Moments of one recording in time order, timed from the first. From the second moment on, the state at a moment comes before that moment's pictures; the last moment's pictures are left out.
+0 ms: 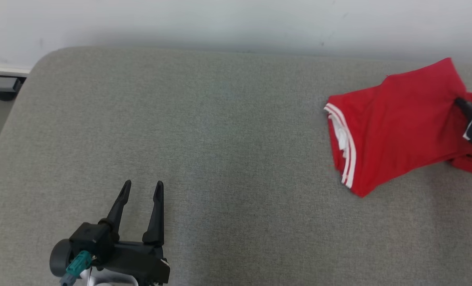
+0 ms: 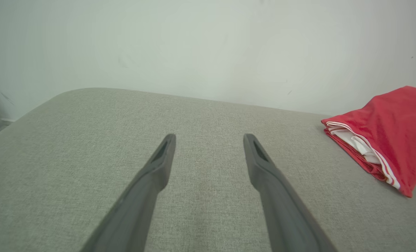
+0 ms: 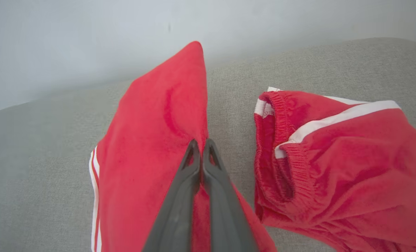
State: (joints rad) left arm -0.18 0.16 -0.40 0.16 -0.32 0.12 -0.23; right arm -0.92 -0.61 0.71 0.85 1.25 0.03 0.29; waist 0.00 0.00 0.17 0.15
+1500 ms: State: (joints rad) left arm -0.24 0.16 -0.41 0.18 -0.32 0.10 -0.22; right arm -1.10 -0.81 0.79 0.95 1.04 -0.04 0.27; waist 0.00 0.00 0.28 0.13
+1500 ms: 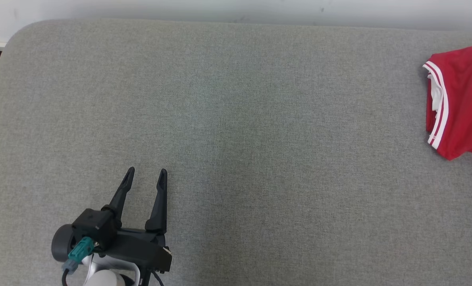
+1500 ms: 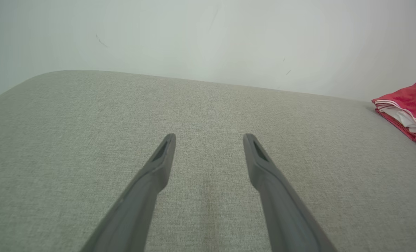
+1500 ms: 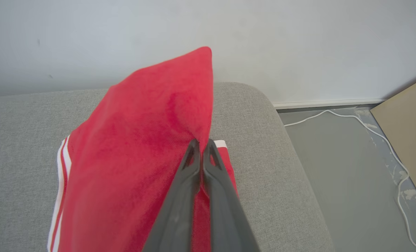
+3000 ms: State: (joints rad) left arm -0.11 0.17 -0.32 0.22 -0.35 0.11 -0.24; right arm -0.68 -0.57 0.73 0.61 1.03 -0.03 -0.26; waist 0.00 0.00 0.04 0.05
